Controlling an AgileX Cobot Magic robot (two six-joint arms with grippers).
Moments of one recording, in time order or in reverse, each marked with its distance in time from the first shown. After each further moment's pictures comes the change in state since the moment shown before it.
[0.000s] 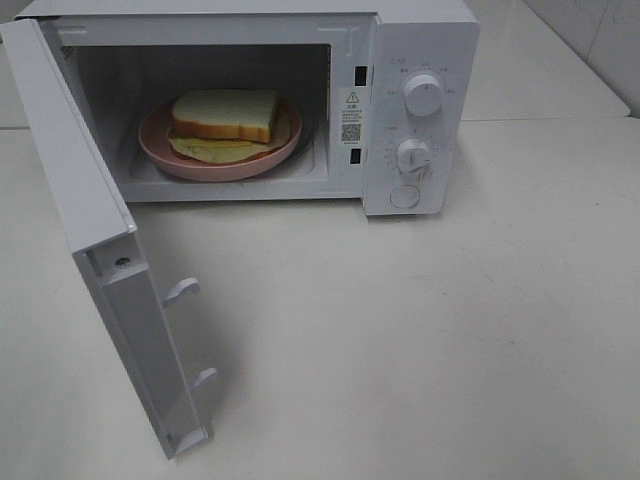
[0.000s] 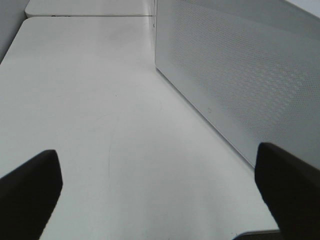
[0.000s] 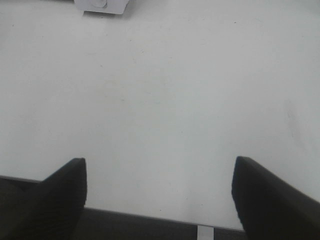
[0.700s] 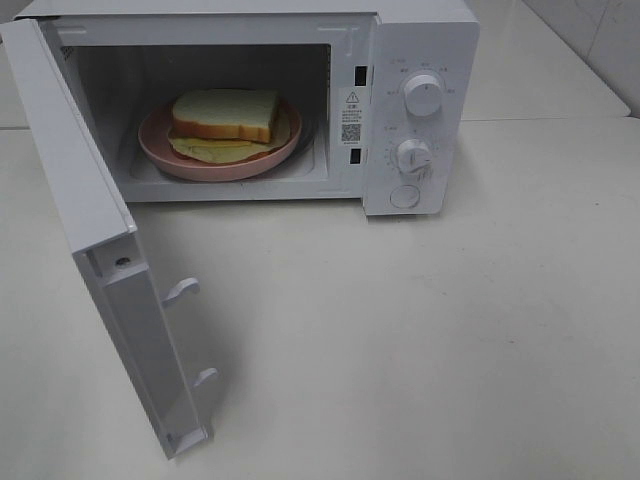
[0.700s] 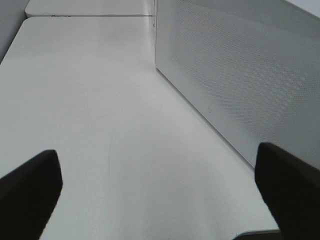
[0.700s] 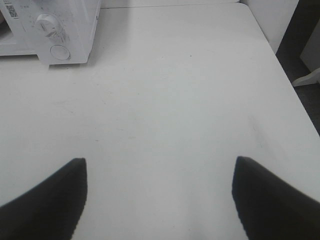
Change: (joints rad) left arm 0.000 0.000 0.000 0.000 0.000 0.000; right arm -0.190 -0.132 0.035 0.013 -0.070 0.000
